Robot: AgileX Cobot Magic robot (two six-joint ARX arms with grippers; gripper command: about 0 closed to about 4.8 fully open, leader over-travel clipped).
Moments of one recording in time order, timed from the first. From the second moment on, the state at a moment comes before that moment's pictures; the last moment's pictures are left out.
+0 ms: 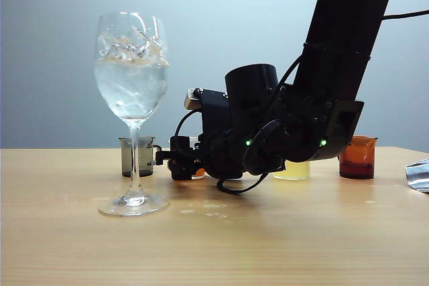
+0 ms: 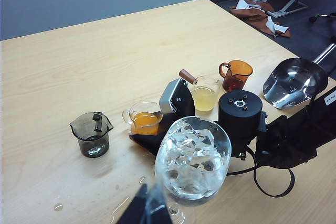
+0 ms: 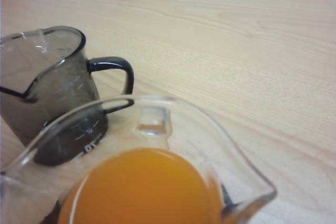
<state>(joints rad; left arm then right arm) -0.14 0.67 0.92 -0.60 0.53 0.12 0.66 2.25 1.08 0.98 0.02 0.10</state>
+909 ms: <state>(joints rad) -0.14 0.67 0.92 -0.60 0.53 0.12 0.66 2.14 1.07 0.88 0.02 0.10</state>
